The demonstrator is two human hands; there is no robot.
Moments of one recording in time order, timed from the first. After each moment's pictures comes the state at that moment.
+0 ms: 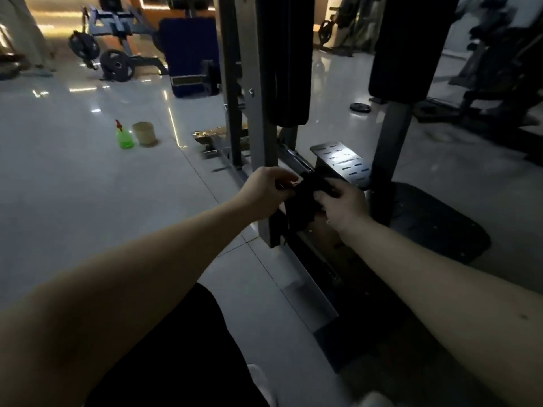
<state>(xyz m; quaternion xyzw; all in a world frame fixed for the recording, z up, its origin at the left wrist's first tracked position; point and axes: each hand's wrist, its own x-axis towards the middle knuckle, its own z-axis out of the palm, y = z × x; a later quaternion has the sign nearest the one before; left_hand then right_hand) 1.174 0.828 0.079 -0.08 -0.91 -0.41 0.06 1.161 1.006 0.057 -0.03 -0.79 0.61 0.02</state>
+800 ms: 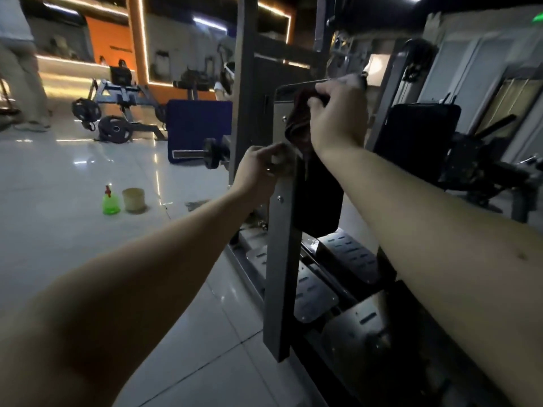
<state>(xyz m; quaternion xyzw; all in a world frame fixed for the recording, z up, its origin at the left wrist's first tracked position) 1.018 0.714 0.216 -0.10 -0.81 -0.48 0.30 1.033 0.849 0.323 0.12 -0.82 0.36 0.43</state>
